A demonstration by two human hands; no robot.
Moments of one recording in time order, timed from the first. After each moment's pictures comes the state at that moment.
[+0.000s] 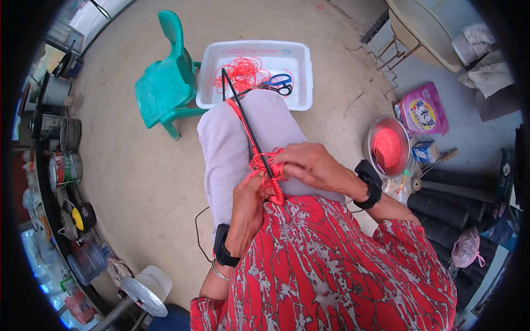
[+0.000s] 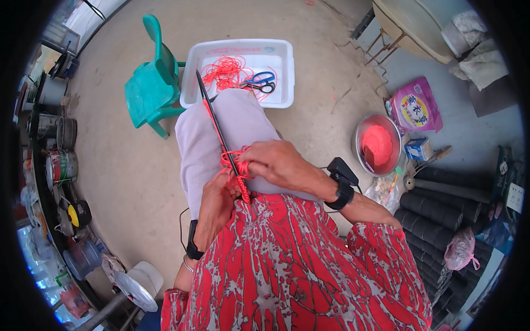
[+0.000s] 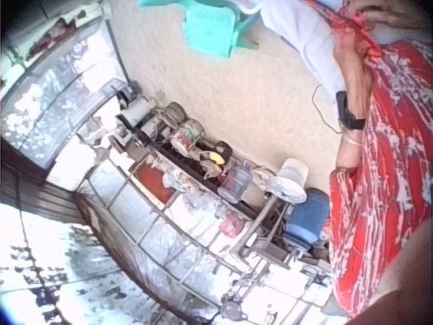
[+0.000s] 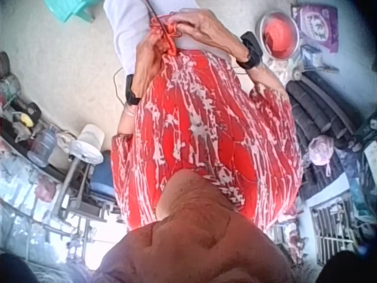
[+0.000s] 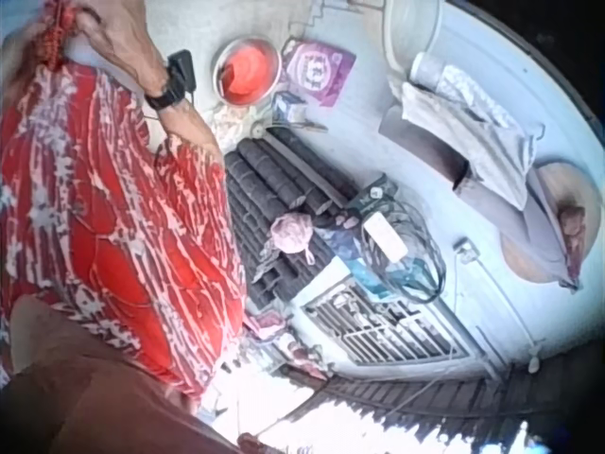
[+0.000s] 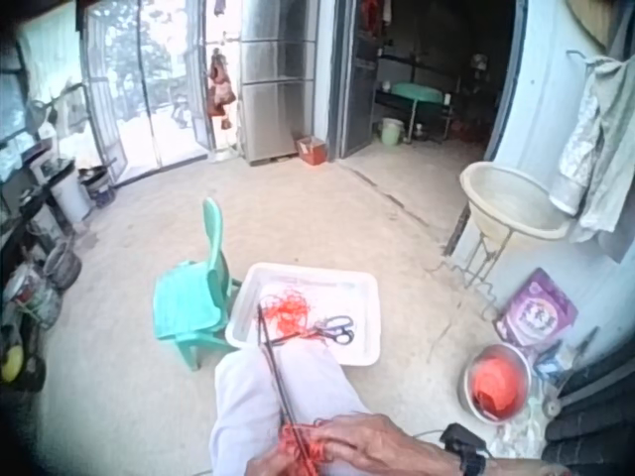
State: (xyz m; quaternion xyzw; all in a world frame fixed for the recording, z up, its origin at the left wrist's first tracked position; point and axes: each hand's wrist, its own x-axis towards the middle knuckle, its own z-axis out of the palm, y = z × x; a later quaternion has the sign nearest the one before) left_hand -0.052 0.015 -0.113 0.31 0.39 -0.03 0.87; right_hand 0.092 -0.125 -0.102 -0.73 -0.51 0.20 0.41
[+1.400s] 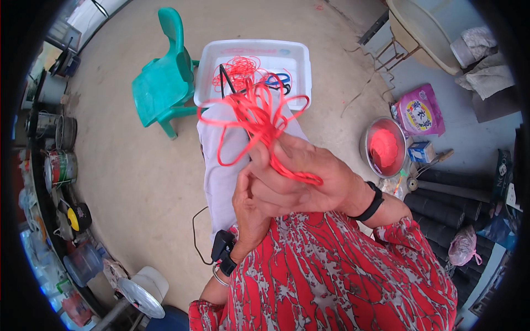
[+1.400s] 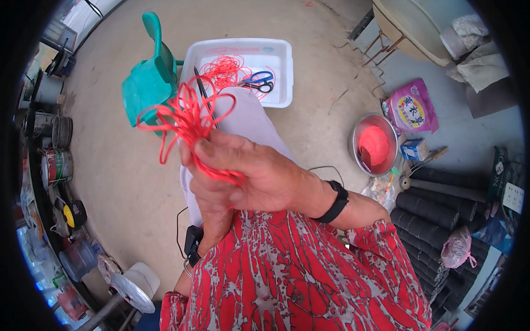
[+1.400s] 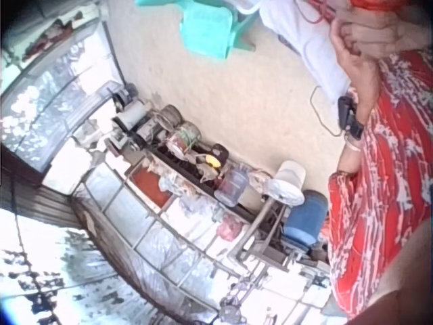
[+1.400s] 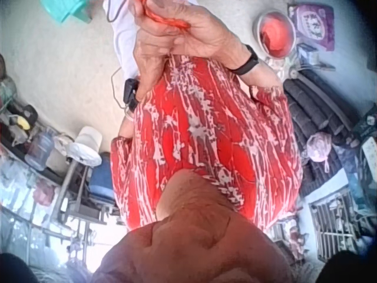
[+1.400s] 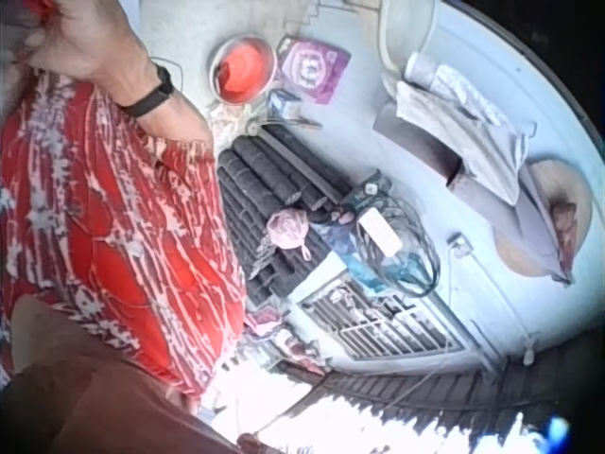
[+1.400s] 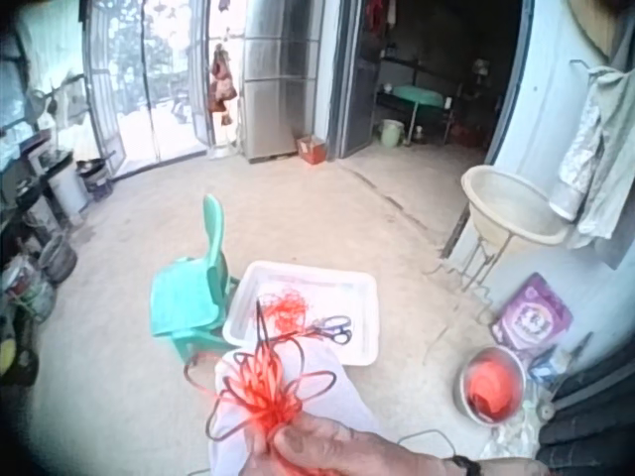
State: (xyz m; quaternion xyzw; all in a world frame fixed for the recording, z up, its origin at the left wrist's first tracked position) left_hand -0.057 -0.007 -0.078 0.55 0.24 0.20 0.78; right_hand 0.068 -0.076 -0.008 -0.05 -0.12 0.65 0.75
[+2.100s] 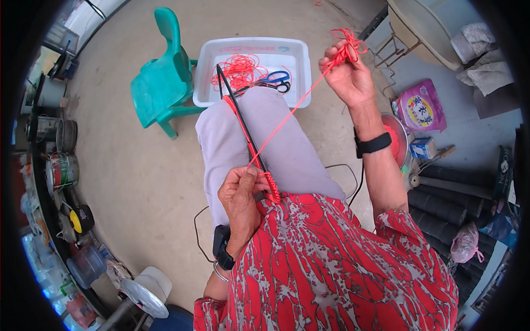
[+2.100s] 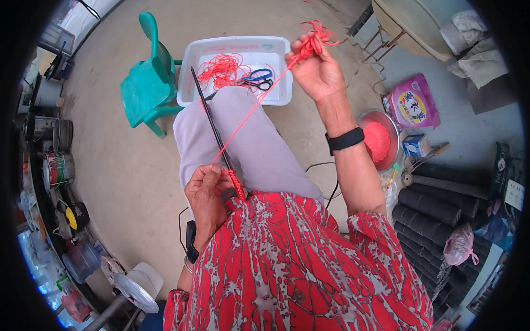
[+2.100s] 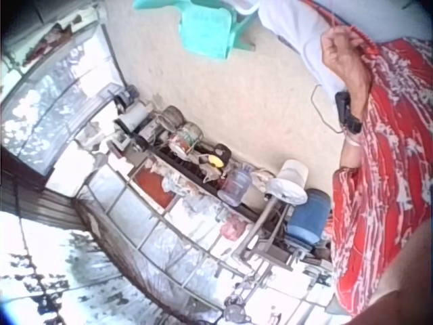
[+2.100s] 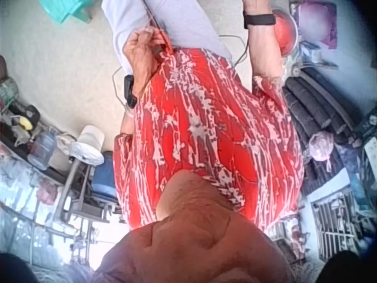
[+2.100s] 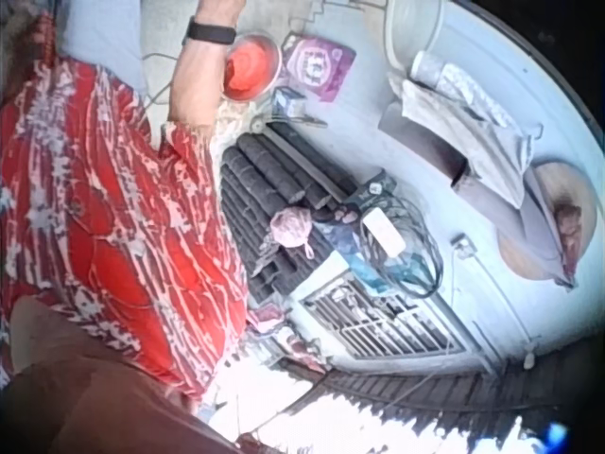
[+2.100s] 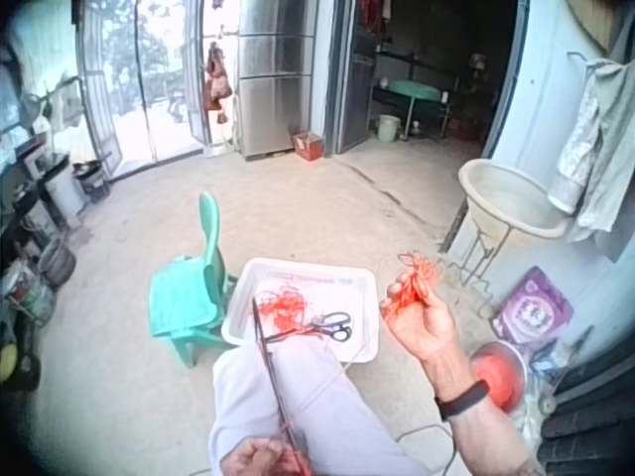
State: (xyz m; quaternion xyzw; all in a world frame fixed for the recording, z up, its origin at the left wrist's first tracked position) left_hand -0.051 0.011 -0.095 0.42 0.36 0.16 0.82; right_hand 0.243 -0.119 -0.101 -0.12 -0.08 0.34 0.93
